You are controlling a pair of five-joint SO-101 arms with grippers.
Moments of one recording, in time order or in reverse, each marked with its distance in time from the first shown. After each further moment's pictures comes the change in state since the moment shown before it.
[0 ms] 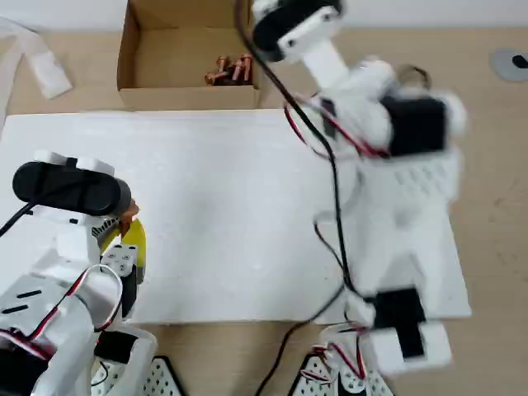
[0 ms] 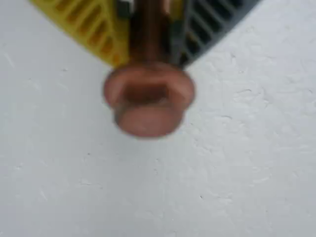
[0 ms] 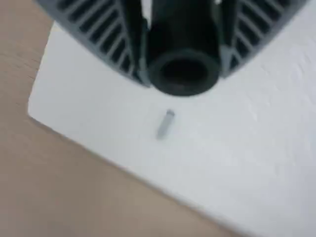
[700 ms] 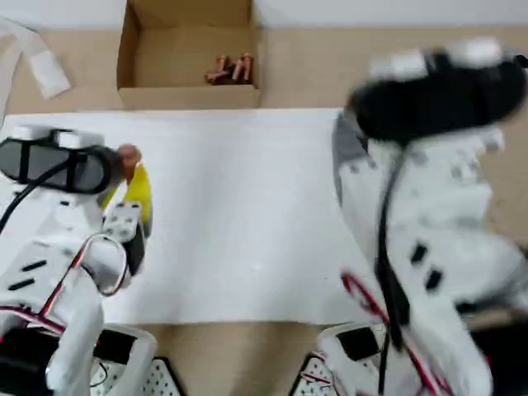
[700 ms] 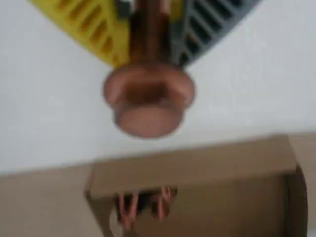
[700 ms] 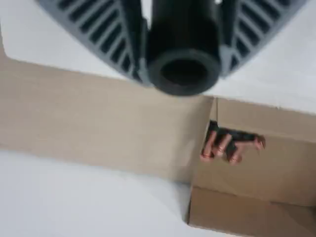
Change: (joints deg) left arm 0.0 0.5 6.6 -25.5 0.0; right arm -3.4 -35.5 17.1 -7.6 -18.2
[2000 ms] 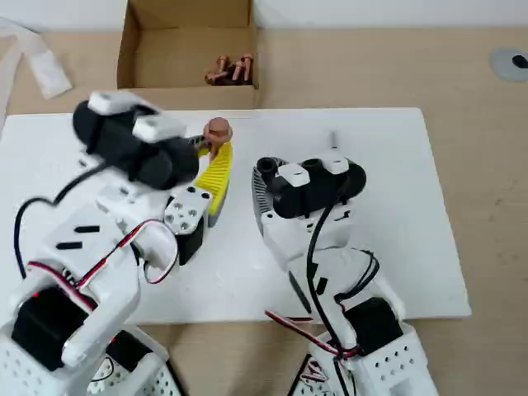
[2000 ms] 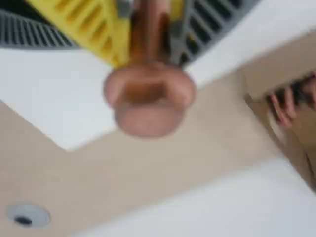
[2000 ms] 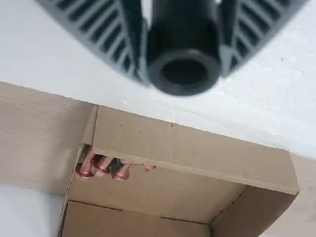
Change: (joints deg) left arm 21.9 12.9 -9.8 -9.1 0.4; right arm -13.5 -40.4 93.4 -59.5 -6.6
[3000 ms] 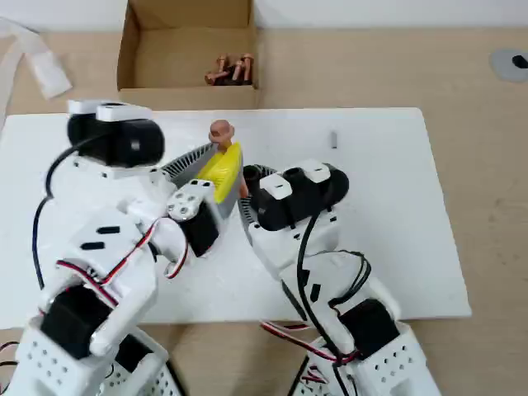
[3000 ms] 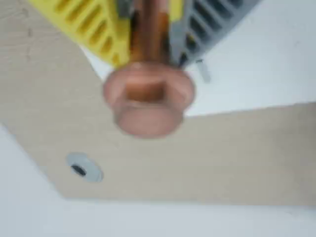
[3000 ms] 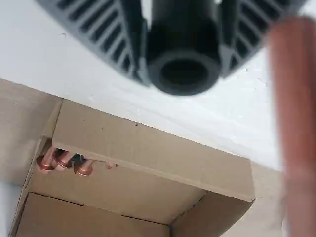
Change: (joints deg) left arm 0.3 -6.7 18.7 -16.4 22.3; right arm -4.9 0.0 0.0 0.0 1.4
